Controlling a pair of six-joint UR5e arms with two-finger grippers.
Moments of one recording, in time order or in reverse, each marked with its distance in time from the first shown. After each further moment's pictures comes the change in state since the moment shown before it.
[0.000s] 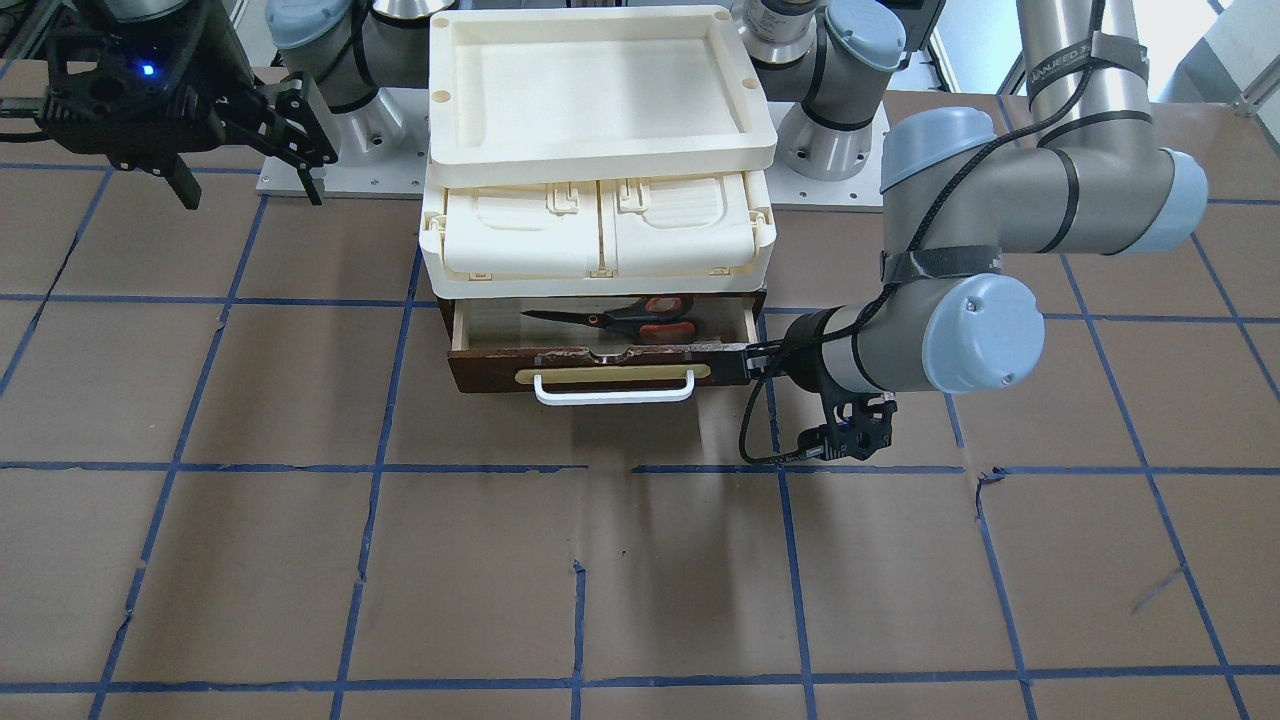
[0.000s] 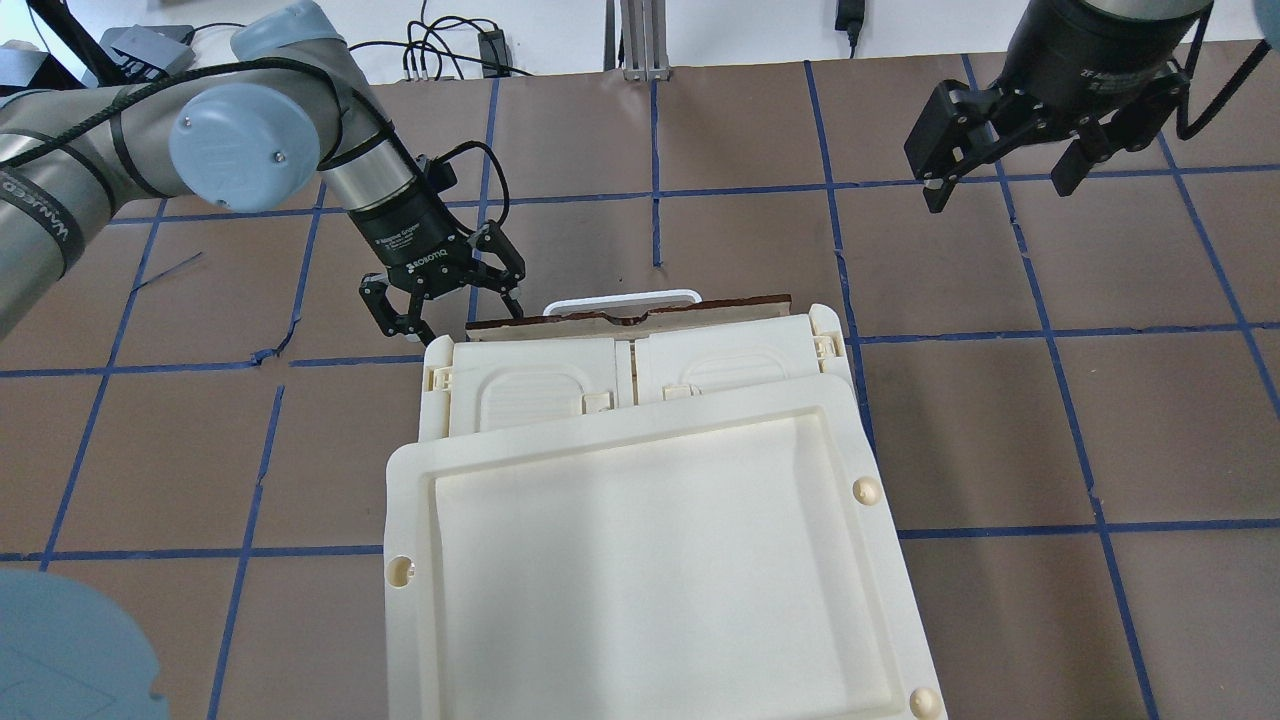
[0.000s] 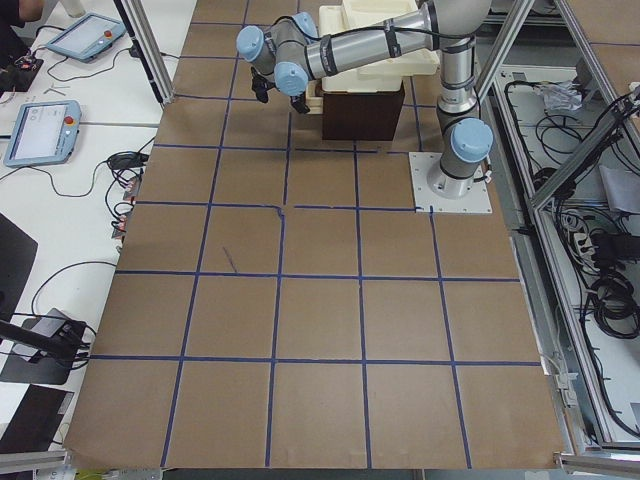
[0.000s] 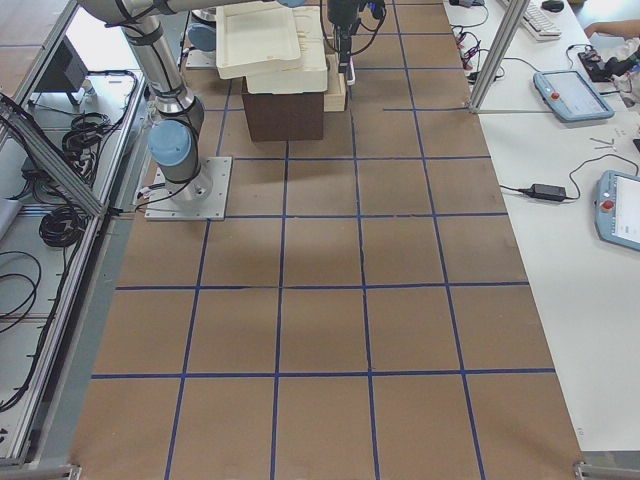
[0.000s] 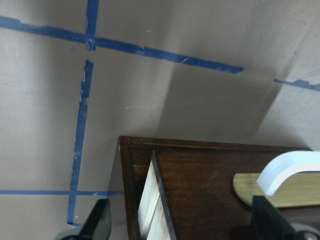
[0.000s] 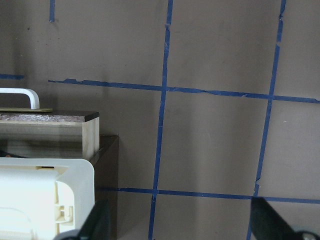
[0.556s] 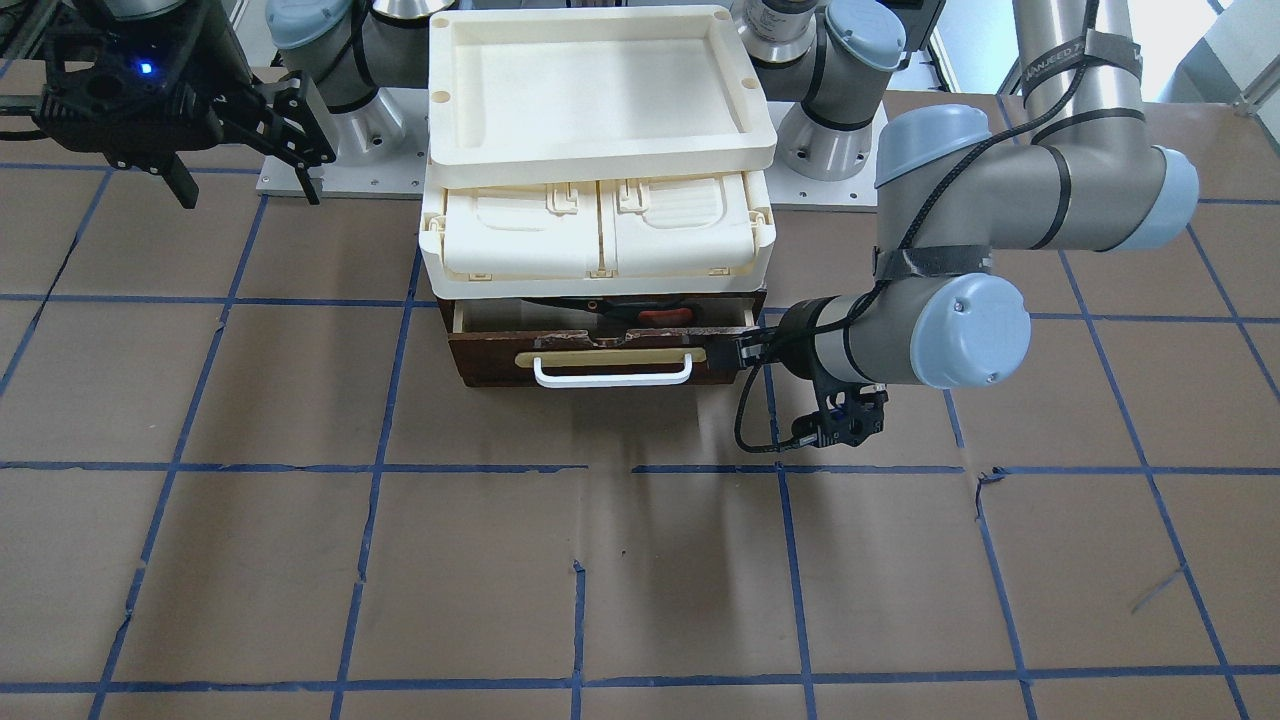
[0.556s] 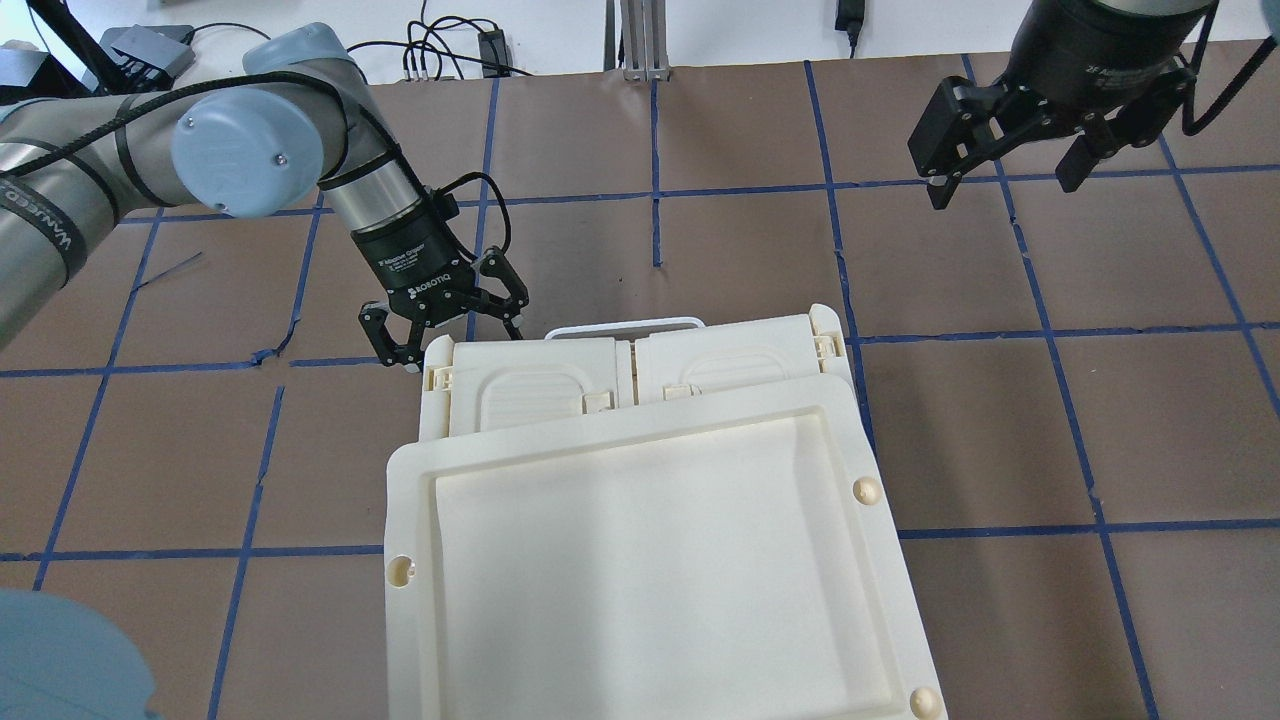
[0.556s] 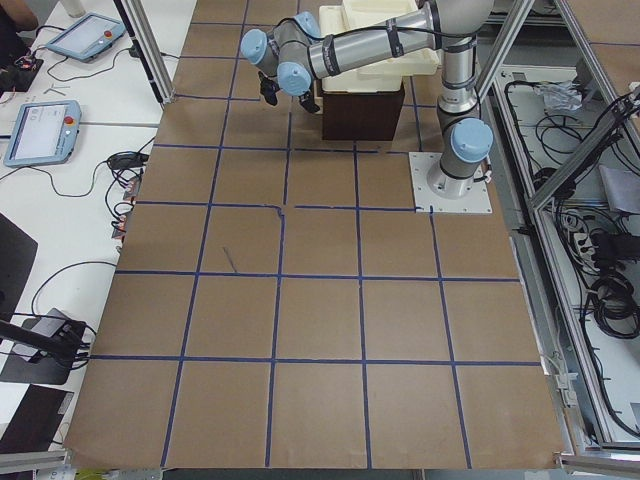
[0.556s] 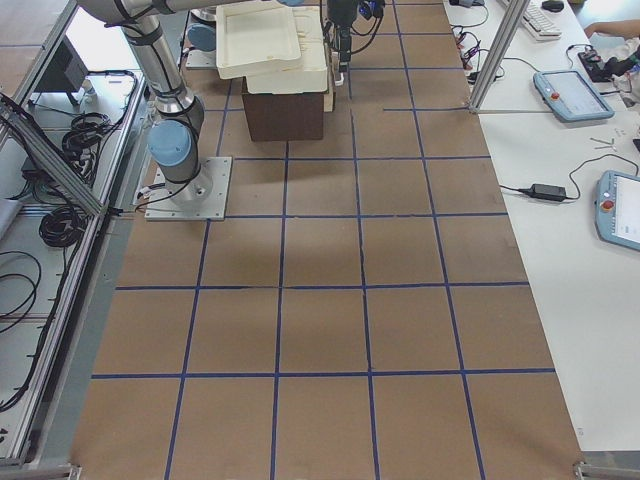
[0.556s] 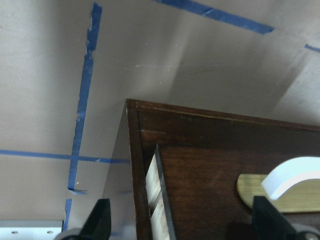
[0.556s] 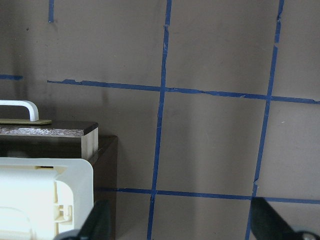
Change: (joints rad) left arm -0.007 0.009 -0.012 -0.093 0.000 -0.058; right arm -0.002 -0.002 -0.003 -0.004 -0.004 -0.002
